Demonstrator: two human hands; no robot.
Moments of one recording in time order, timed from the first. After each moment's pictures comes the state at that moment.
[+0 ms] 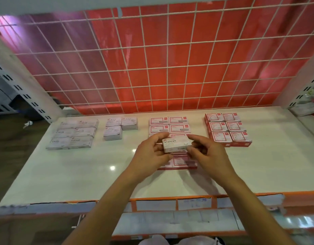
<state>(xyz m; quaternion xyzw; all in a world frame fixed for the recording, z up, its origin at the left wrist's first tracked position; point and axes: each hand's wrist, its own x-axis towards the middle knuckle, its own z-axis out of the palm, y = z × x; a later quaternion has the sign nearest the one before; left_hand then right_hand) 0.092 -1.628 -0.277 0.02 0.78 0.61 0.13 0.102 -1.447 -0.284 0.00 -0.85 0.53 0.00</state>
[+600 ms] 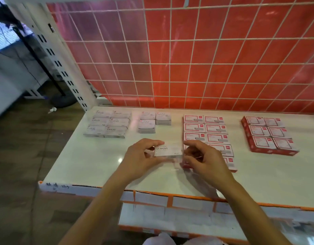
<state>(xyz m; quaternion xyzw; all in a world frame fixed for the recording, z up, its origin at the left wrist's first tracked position) 0.107 -1.750 -0.294 0.01 0.88 0.47 0.06 0.106 -1.542 -0.292 0.05 -0.85 0.52 -0.07</state>
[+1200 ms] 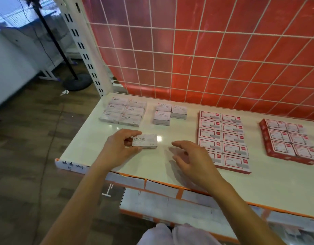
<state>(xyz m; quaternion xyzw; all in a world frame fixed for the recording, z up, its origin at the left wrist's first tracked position) 0.121 -1.830 -0.304 -0.08 0.91 0.40 0.01 0.108 -1.592 -0.296 0.19 -0.91 0.35 -0.08</state>
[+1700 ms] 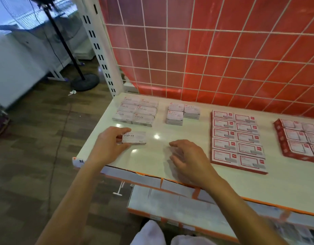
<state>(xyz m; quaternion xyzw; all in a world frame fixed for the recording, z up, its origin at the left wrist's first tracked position) 0.132 -1.887 -0.300 -0.11 0.95 0.30 -0.02 0.111 -1.637 -0.299 0.23 -0.92 0.31 -0.09</state>
